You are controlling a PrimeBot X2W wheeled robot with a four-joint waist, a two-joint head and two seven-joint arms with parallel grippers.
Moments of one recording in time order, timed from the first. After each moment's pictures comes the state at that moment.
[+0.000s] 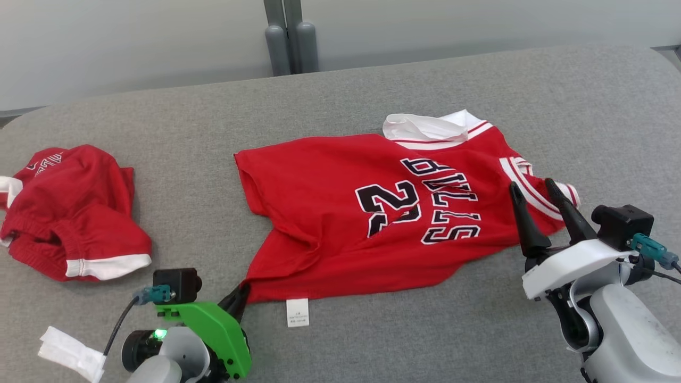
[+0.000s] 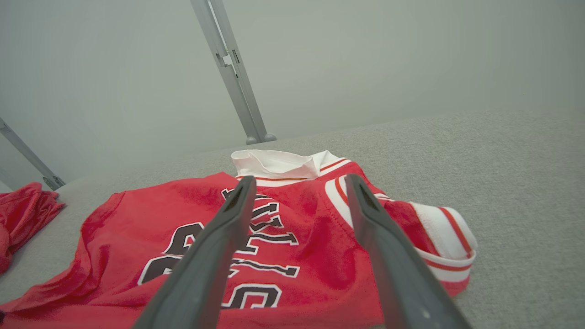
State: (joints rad) left arm -0.23 0.32 -0.55 0.33 -0.82 0.05 0.16; right arm -0.30 -0.28 0.25 0.38 0.54 0.13 -0.26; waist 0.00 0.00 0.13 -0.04
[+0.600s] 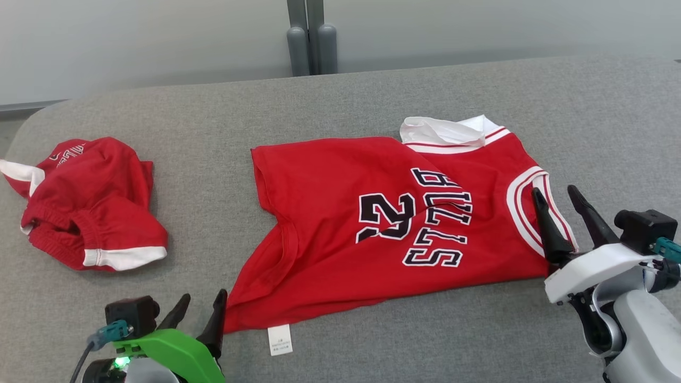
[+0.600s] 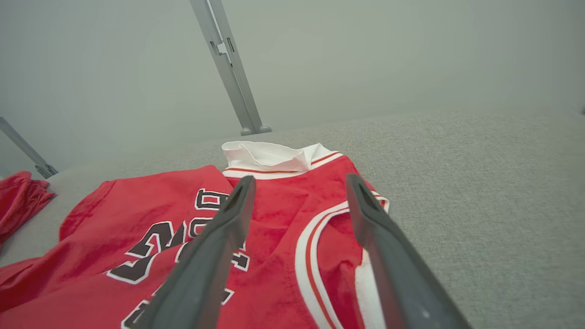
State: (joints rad) left arm -0.06 0.40 -0.47 0.12 -0.81 0.17 0.07; right arm -0.27 -0.32 0.20 0.37 0.55 0.13 -0.23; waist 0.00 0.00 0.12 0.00
